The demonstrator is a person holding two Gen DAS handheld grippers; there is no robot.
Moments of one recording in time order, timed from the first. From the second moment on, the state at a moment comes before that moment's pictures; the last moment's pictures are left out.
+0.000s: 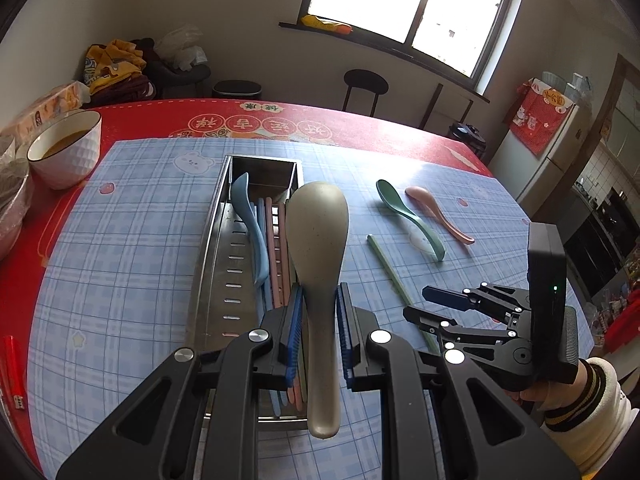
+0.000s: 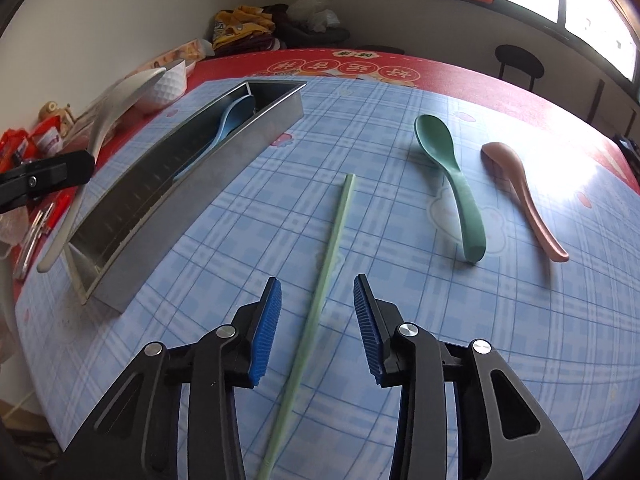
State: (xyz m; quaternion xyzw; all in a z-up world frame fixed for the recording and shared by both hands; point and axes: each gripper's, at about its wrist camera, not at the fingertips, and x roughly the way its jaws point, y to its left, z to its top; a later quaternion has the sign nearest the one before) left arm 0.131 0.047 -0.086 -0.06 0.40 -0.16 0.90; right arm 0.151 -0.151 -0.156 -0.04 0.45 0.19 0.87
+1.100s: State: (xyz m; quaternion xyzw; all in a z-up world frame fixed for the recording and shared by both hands) left arm 0.201 0.075 -0.116 -0.07 0.45 -0.10 0.88; right arm 0.152 -0.201 -0.153 0.17 0.38 0.21 0.88
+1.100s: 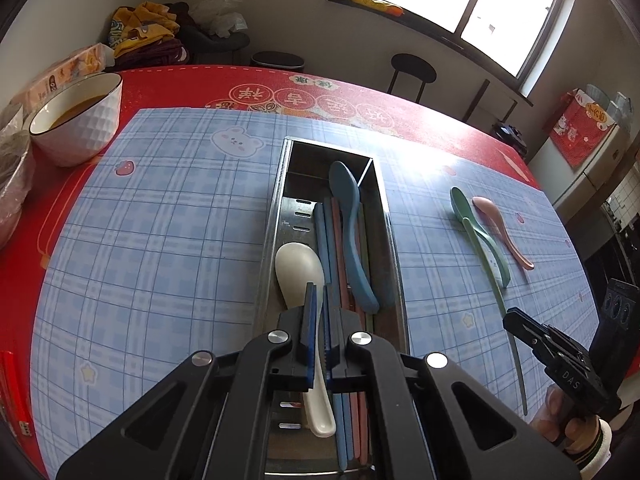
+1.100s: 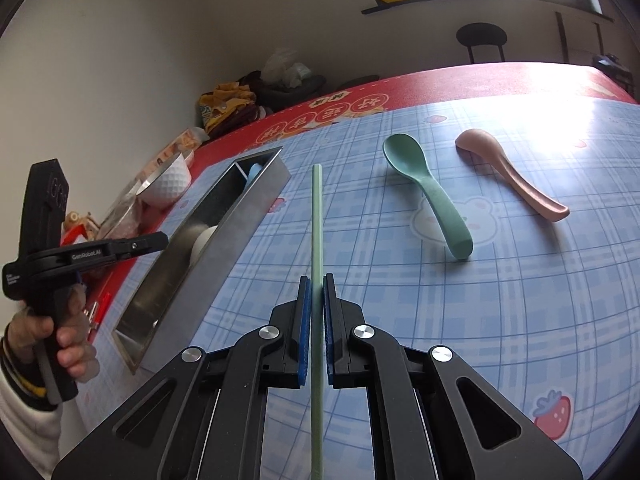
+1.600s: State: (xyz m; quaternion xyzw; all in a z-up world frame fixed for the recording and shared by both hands) left arm 0.183 0.067 -0.110 -0.02 0.43 -0.10 0.90; right arm 0.155 -0.208 -0.157 0.20 0.38 0.22 0.87
